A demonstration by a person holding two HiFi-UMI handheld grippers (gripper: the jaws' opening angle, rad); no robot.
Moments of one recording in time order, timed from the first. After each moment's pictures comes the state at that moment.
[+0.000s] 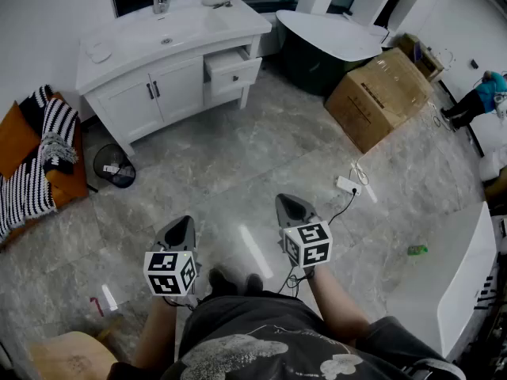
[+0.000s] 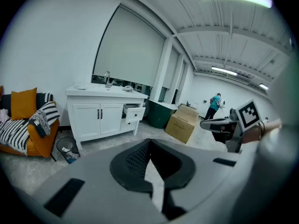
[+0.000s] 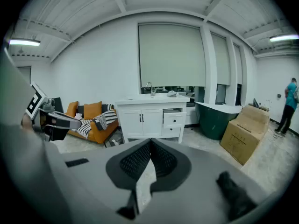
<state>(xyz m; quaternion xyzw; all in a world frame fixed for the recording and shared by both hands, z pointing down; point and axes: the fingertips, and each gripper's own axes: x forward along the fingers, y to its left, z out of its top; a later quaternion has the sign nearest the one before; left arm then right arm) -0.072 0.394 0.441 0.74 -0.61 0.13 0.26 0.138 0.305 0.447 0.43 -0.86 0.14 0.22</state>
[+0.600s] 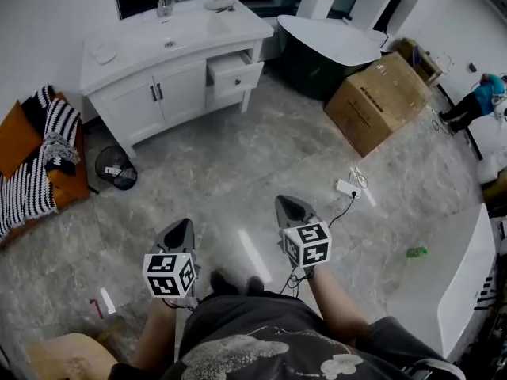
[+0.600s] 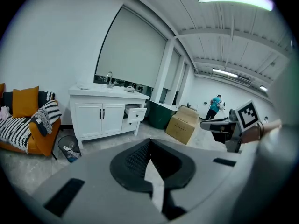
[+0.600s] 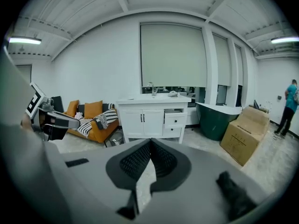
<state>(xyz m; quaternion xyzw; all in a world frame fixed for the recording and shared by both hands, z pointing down) -0.087 0.405 0.439 0.74 -0.61 0.12 0.27 0.127 0.312 0.442 0.43 -0.86 0.13 0.23</state>
